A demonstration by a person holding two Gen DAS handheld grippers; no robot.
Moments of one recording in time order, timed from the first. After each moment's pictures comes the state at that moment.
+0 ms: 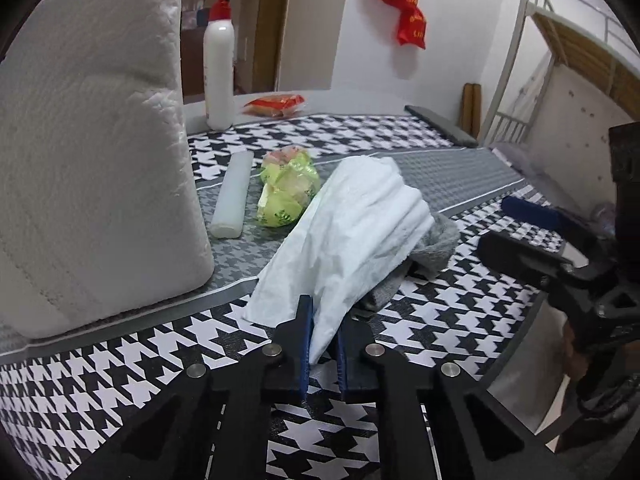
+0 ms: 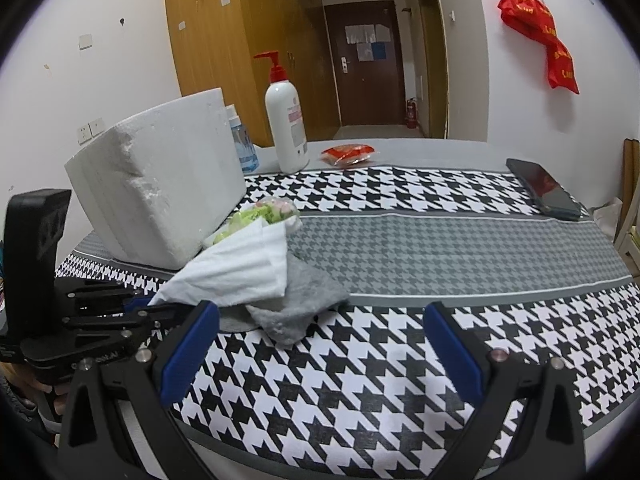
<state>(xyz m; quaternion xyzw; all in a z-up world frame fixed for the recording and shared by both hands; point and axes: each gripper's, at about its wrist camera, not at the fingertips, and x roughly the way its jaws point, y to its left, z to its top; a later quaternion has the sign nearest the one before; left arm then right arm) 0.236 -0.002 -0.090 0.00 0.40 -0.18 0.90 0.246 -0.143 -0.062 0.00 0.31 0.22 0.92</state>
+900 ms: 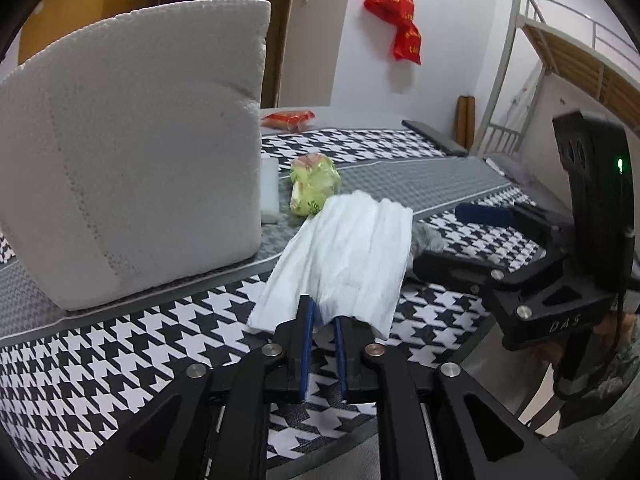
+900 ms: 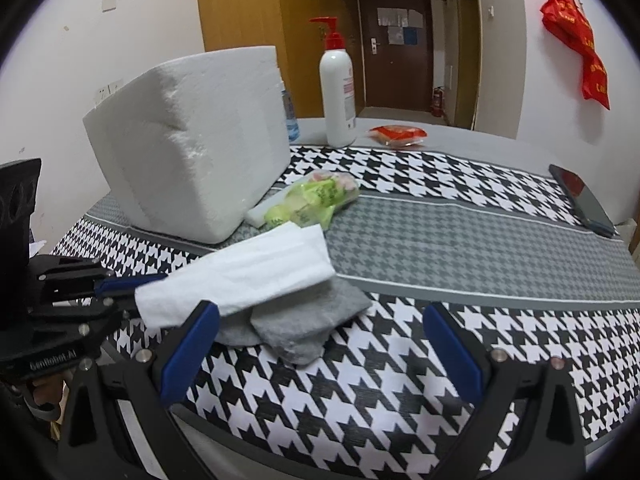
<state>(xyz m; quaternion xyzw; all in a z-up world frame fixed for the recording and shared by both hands) 0.201 0.027 -0.081 0.00 0.37 -0.18 0.91 0.241 -0.094 -0.068 -0.04 0.34 0.25 0.91</state>
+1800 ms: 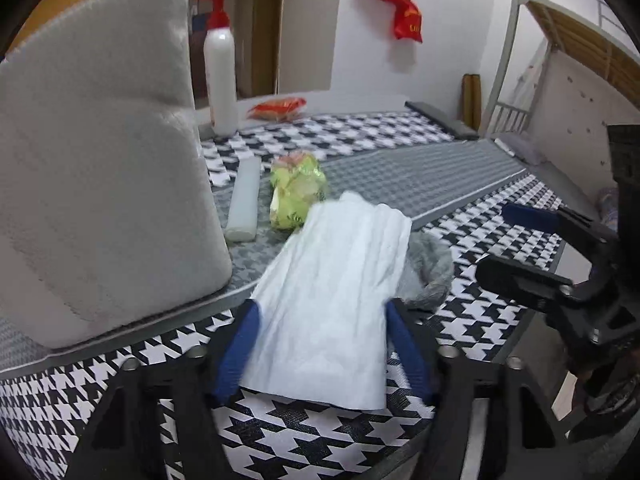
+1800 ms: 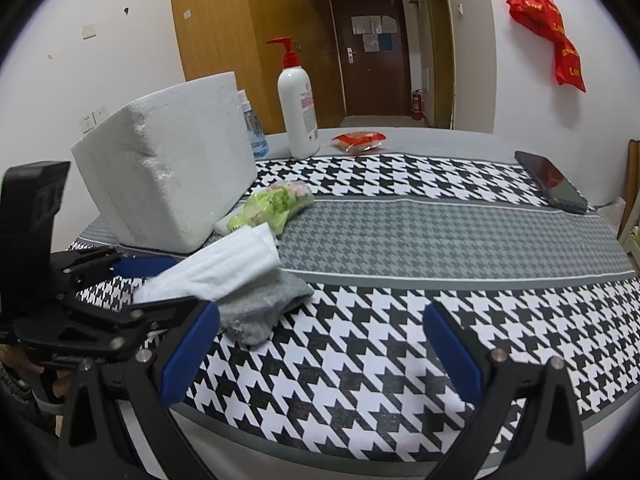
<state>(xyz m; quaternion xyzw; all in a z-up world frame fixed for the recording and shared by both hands) 0.233 0.000 -0.088 0.03 0.41 -0.17 0.90 0.237 -0.131 -0.066 0.00 0.33 0.22 0.92</state>
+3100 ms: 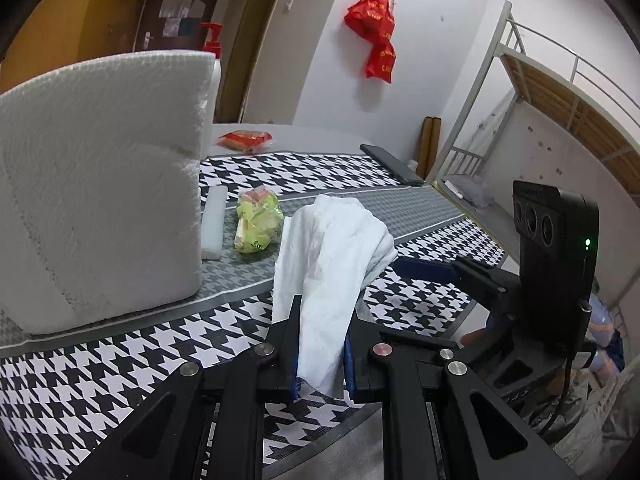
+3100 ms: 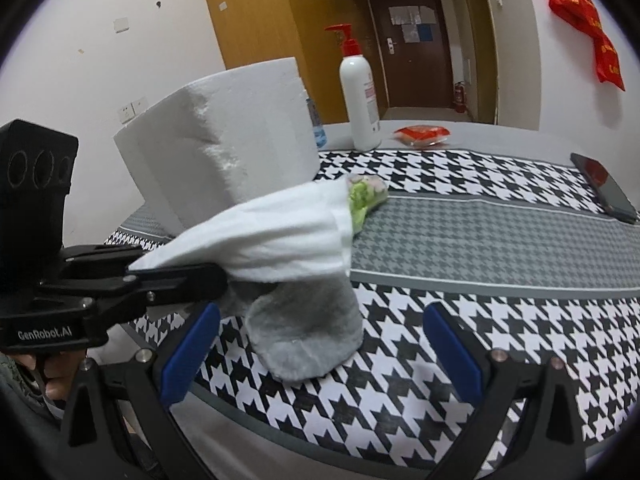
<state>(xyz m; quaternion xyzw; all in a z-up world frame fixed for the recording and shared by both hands) 0.205 0.020 -0.055 -0.07 0.36 -0.26 0.89 0.234 -0.088 -0.063 -0.01 0.34 0.31 0.89</state>
